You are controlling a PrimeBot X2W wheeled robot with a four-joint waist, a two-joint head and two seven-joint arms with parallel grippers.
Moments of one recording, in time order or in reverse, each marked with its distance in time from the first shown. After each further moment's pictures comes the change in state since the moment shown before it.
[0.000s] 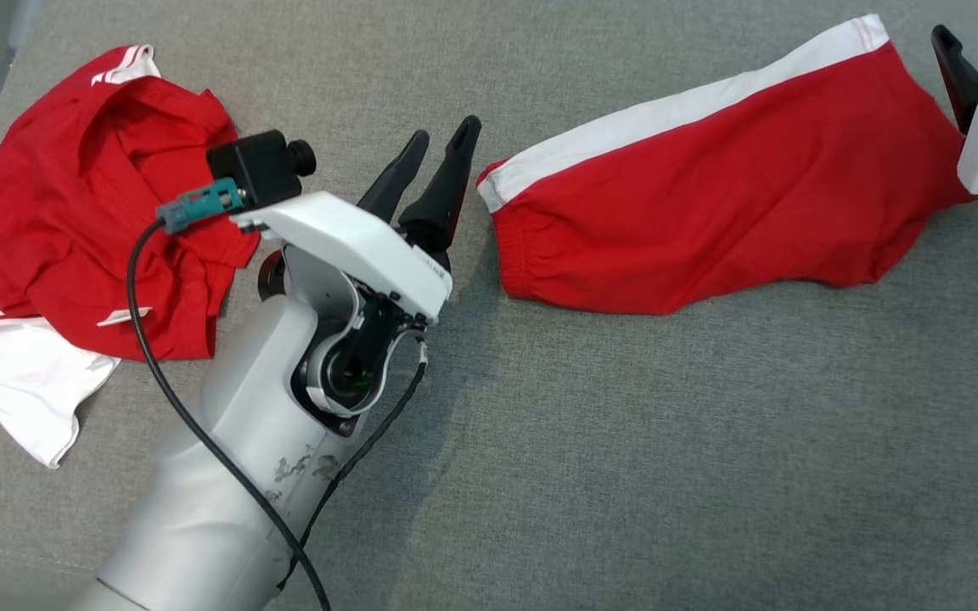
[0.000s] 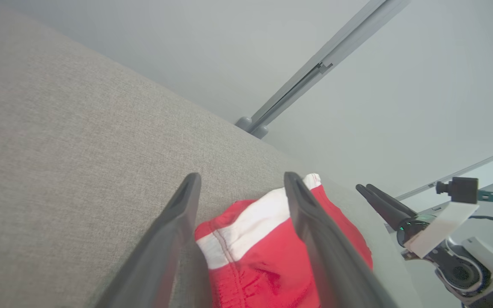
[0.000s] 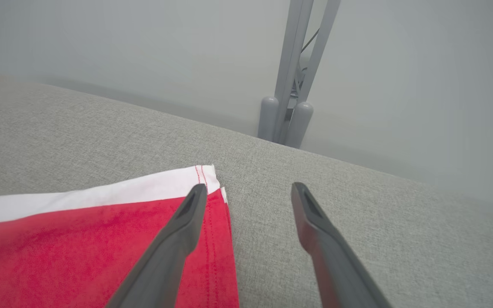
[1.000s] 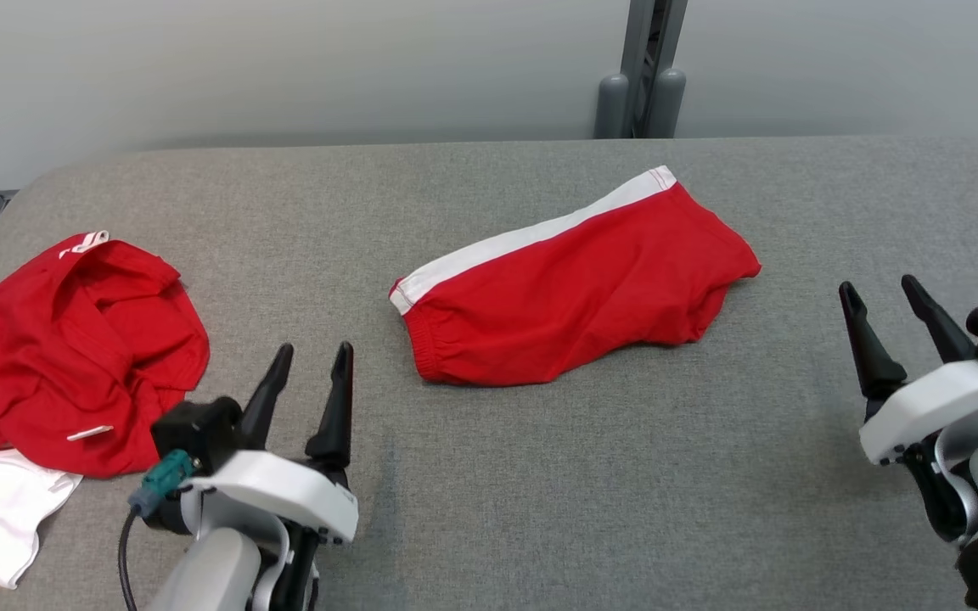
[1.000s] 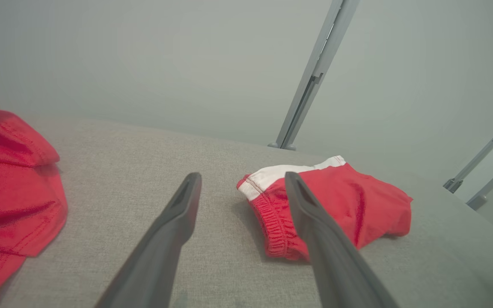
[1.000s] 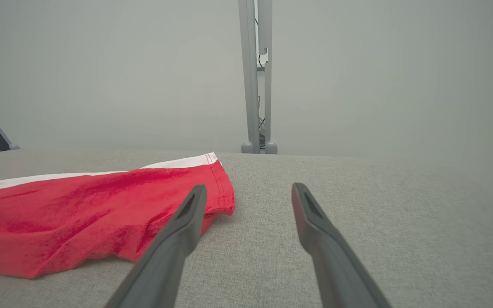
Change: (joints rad) left arm 0.430 0.088 0.134 -0.009 0.490 0.005 -0.264; right arm 0.632 0.079 -0.290 -0.333 -0.076 0.000 -0.299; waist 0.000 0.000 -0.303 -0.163
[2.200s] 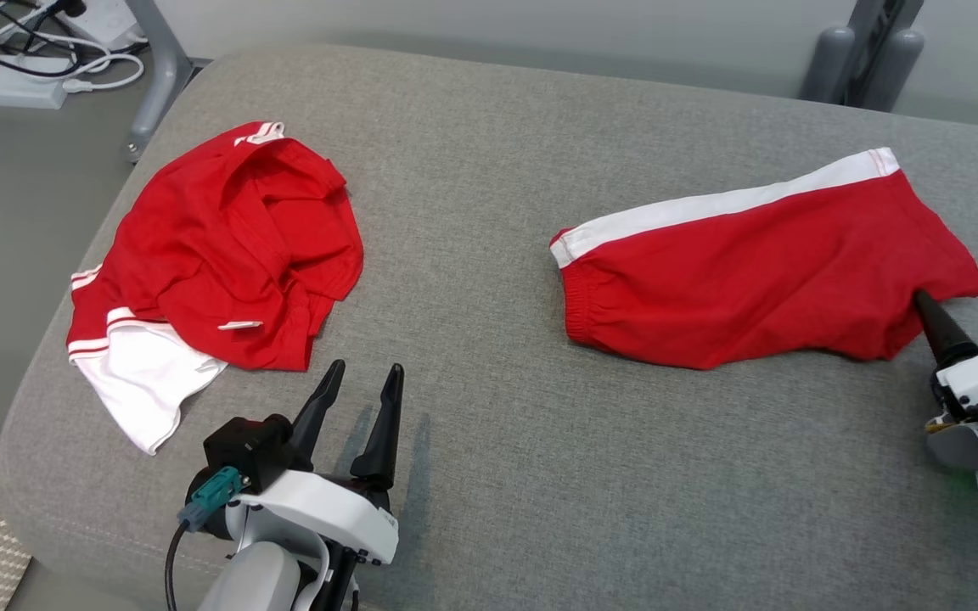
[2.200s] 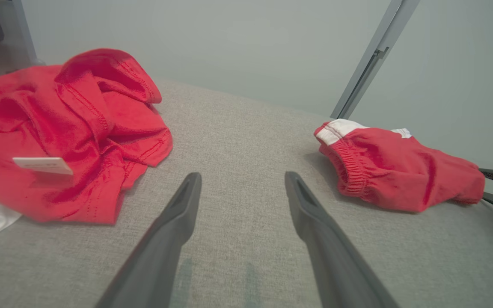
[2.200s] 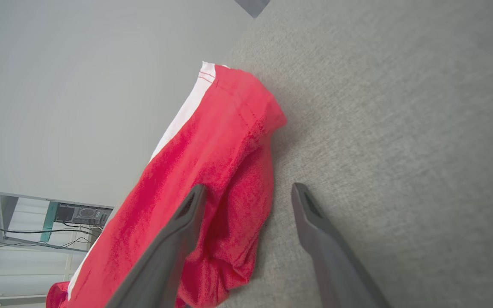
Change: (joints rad) left arm 0.076 -0.123 0.105 0.023 0.208 -0.118 0.000; right arm -0.026 0.125 -0.416 0.161 0.510 0.000 0.395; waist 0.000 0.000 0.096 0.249
